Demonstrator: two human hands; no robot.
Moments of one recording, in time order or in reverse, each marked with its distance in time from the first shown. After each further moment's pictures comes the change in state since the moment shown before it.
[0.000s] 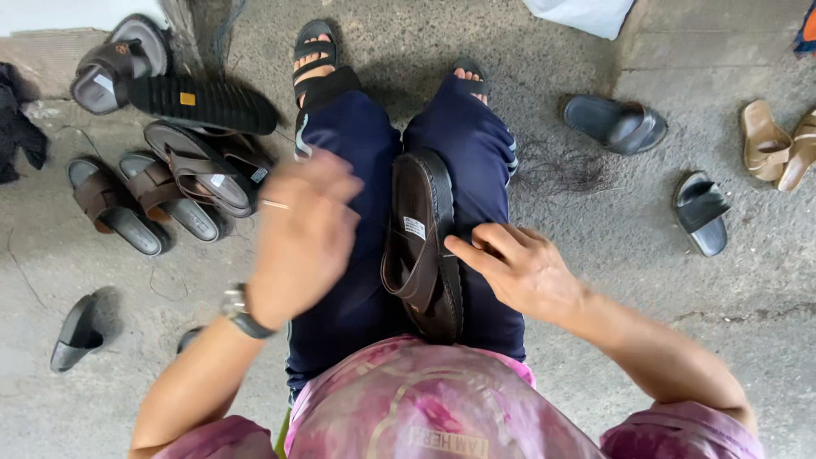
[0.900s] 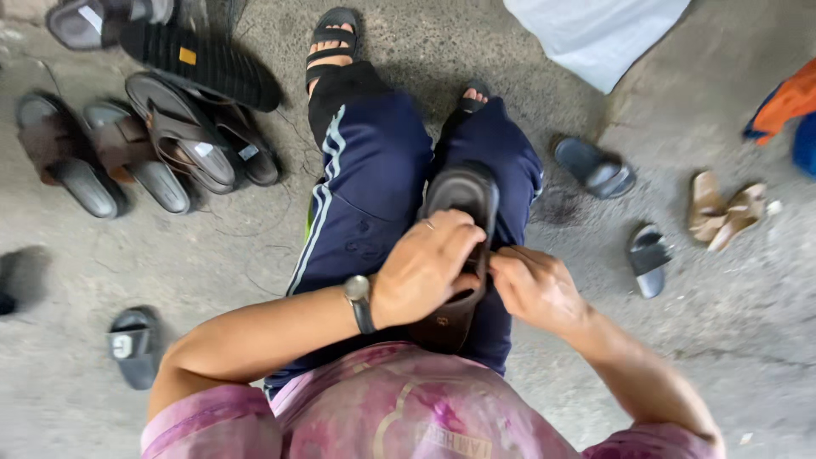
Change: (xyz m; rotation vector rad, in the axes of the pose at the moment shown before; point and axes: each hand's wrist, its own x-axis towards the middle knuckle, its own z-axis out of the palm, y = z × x) left_hand -0.019 0.056 0.083 -0.502 -0.147 -0.087; right_hand -0.017 0.015 0.017 0.033 -0.150 0.008
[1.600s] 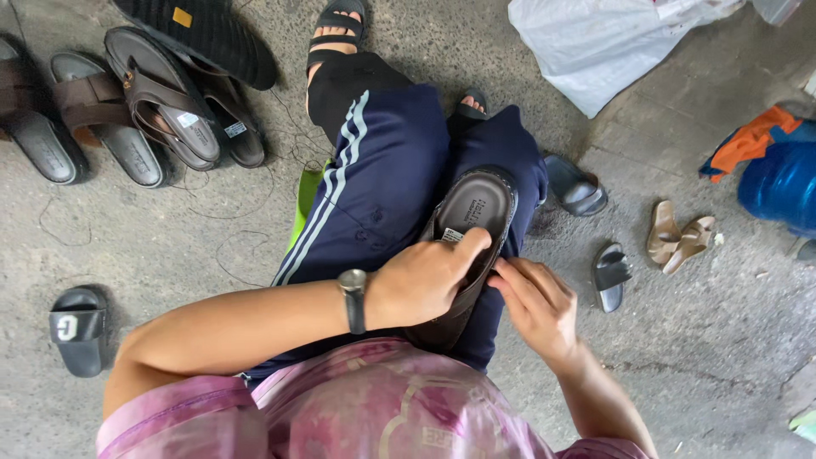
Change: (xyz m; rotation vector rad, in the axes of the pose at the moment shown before) left_hand 0.001 0.018 -0.028 -0.161 -0.459 -0.233; right_hand 0.009 -0.032 -0.022 -0.011 0.221 0.110
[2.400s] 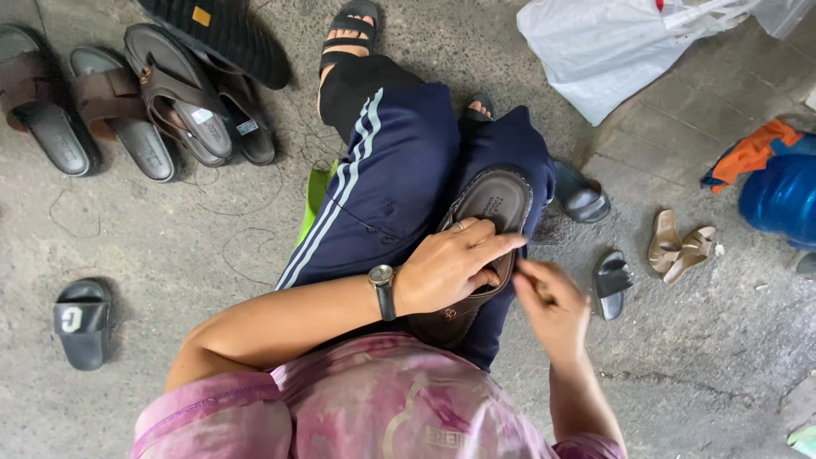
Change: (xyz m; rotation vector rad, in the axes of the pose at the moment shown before) left_hand 0.017 -0.024 0.050 0.087 0.534 0.300; right_hand -0.045 0.015 0.009 0.365 -0.010 0.592
